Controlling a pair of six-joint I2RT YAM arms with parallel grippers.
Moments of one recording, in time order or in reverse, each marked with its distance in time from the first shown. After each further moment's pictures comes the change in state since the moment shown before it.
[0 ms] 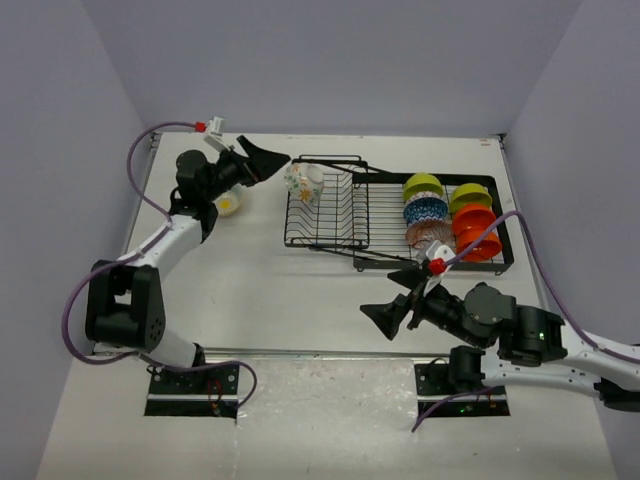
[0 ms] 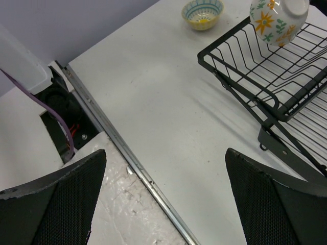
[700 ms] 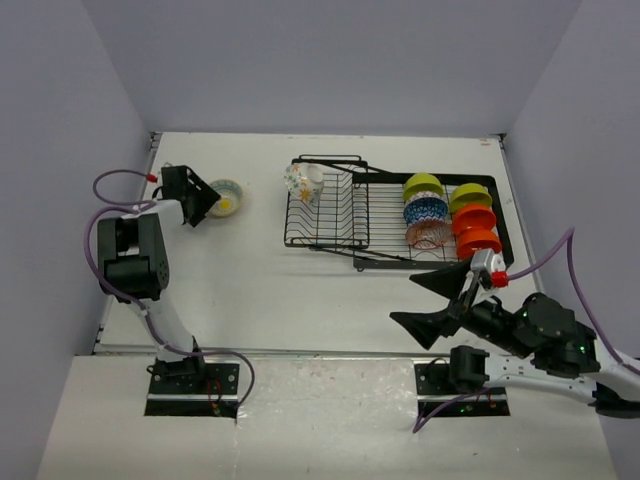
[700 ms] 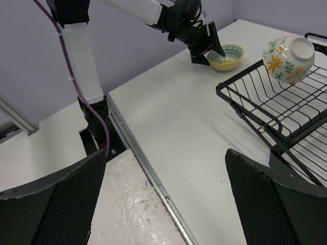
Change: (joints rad) left arm 0.269 0.401 0.137 -0.562 -0.551 0.078; right arm 0.002 -0.261 -0.028 -0.005 -0.093 -0.042
